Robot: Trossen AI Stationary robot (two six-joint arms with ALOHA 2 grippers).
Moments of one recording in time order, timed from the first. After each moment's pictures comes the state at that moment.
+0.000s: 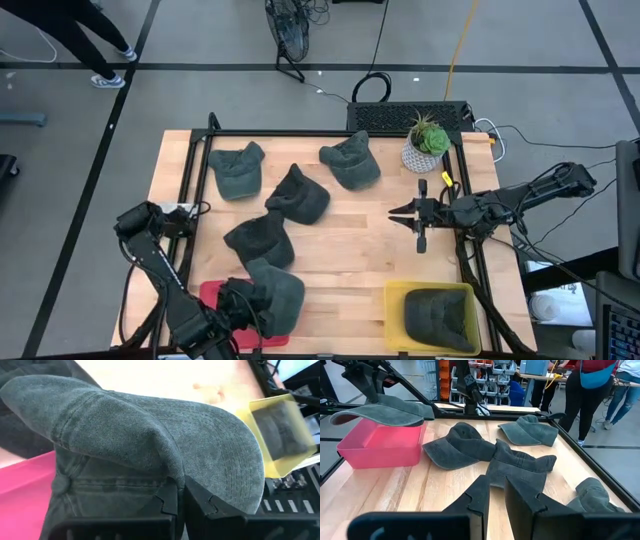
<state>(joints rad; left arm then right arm) -0.93 1.88 1.65 -1.23 -0.74 -2.19 0.33 0.67 0.51 -0.10 0.42 0.06</state>
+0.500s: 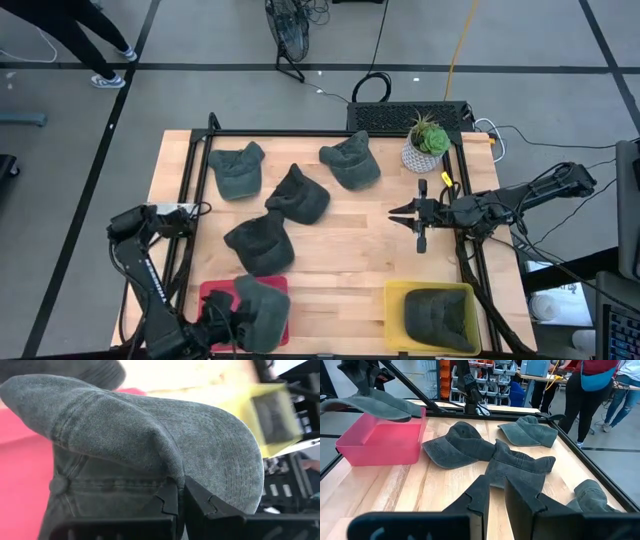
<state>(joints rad) -1.06 1.88 1.63 -1.24 -0.73 -2.39 0.33 0.67 0.51 -0.10 0.42 0.04</state>
